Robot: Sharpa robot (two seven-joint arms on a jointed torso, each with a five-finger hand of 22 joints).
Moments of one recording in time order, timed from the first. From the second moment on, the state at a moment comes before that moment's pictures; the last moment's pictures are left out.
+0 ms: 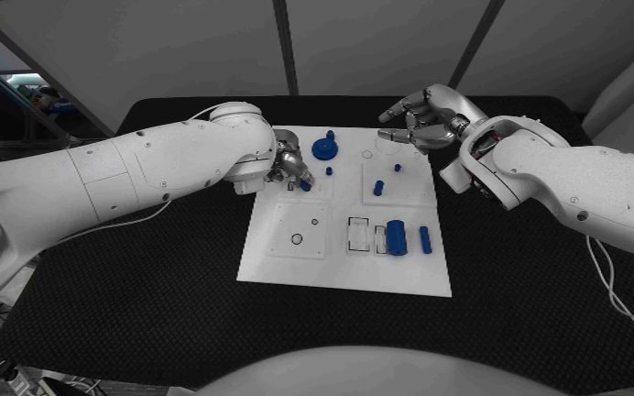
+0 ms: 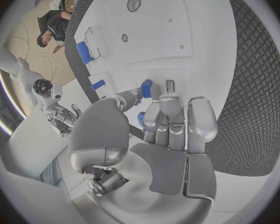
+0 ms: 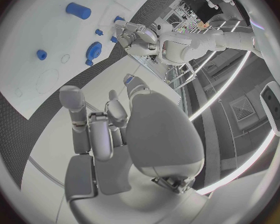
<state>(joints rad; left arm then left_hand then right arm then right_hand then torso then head) 1.29 -0.60 -0.06 1.31 -1.03 0.16 -0.61 1.04 -0.20 0.69 0.07 0.19 1.00 0.00 0.59 0.82 1.40 -0.06 1.23 1.11 1.45 -0.10 0.98 0.88 0.13 1.36 0.01 1.32 1.19 1.19 -0.82 0.06 1.53 -0.95 -0.38 -0.02 1.44 -0.13 0.10 0.23 0.39 0.91 0.16 0.24 0.07 1.27 0.07 1.24 1.15 1.47 0.00 1.50 1.31 0.13 1.18 0.10 1.17 0.81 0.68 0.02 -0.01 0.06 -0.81</state>
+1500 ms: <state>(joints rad) 1.28 -0.60 -0.06 1.30 -1.04 0.18 -0.62 0.97 -0.18 0.46 0.15 0.16 1.04 -0.01 0.58 0.80 1.40 -0.07 1.24 1.12 1.45 -0.11 0.98 0.88 0.13 1.38 0.00 1.33 1.23 1.19 -0.82 0.06 1.53 -0.95 -0.38 -0.02 1.44 -0.13 0.10 0.23 0.39 0.91 0.16 0.24 0.07 1.26 0.07 1.24 1.14 1.47 0.00 1.49 1.31 0.13 1.18 0.10 1.17 0.80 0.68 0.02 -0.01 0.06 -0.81</state>
